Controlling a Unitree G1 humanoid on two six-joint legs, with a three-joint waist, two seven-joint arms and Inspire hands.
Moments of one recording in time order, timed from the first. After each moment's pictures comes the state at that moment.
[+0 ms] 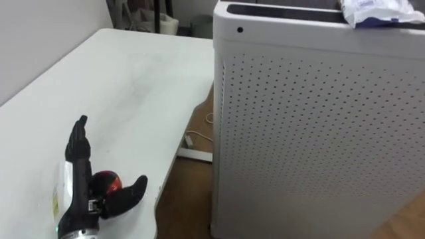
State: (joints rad) left arm 0.06 0.25 -0.04 0.31 0.37 -0.40 0.59; right arm 0.13 -0.27 0.18 0.84 0.11 -0.16 0.05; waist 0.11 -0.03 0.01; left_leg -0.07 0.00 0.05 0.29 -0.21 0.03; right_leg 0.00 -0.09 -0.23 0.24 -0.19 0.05
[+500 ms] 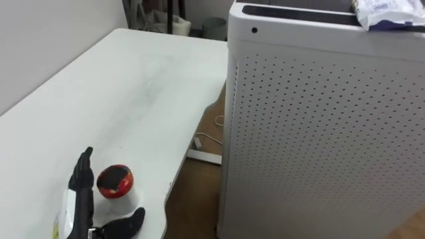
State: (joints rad) left arm 0.20 0.24 -0.05 0.31 0.36 -0.37 0.53; right arm 0.14 -0.27 0.18 0.84 0.10 -0.16 0.12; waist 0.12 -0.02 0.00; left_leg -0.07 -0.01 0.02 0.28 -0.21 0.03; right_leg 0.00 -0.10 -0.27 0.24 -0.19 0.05
